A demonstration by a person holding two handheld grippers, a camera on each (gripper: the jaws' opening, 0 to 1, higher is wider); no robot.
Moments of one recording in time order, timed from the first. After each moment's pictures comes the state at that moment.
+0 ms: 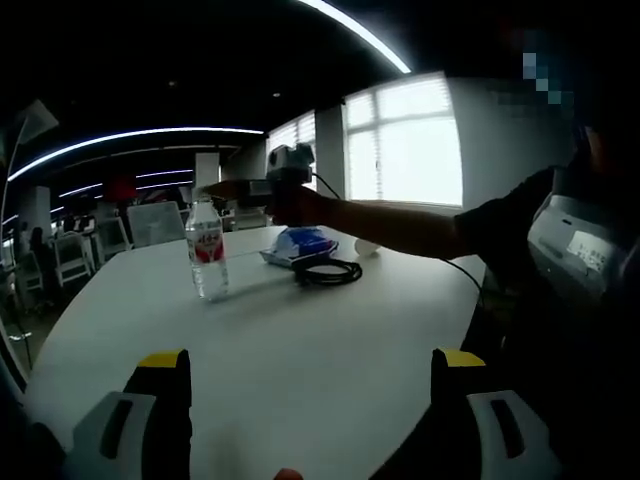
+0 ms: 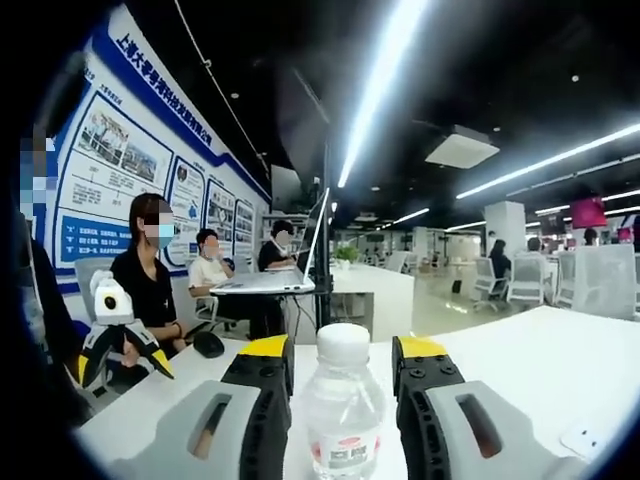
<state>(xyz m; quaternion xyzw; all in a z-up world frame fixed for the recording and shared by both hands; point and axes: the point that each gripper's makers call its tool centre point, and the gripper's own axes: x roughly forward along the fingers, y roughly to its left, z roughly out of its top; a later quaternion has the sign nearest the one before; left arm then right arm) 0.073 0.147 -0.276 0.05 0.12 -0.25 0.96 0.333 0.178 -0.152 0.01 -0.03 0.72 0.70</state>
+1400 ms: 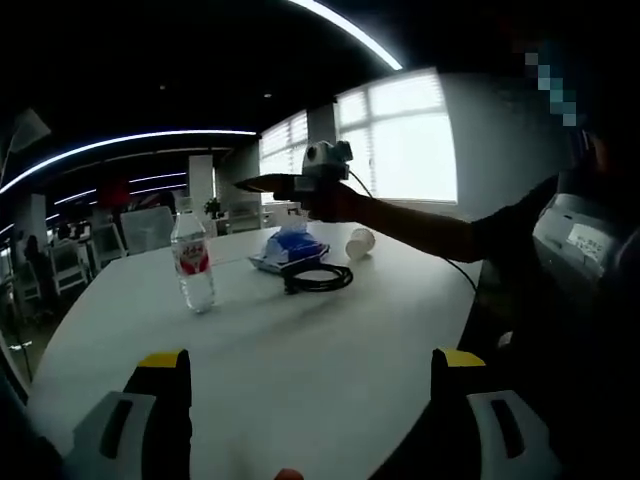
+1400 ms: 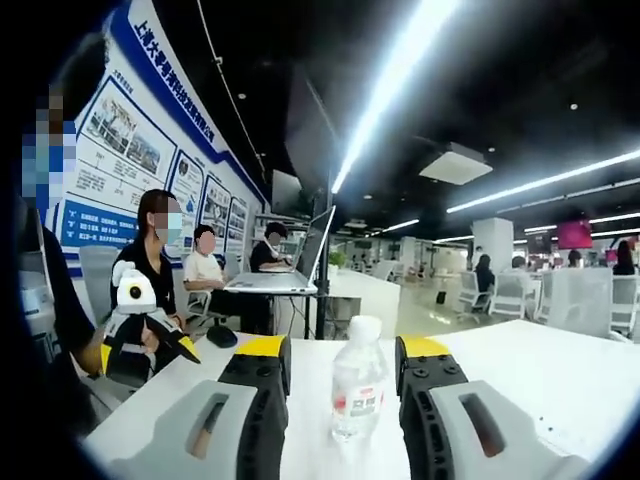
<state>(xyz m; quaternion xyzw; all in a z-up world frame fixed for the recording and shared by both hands) 0.076 0.128 -0.268 0.06 0.11 -0.26 0.96 0.305 0.090 -0.143 -0.01 -0.06 0.70 0.71</state>
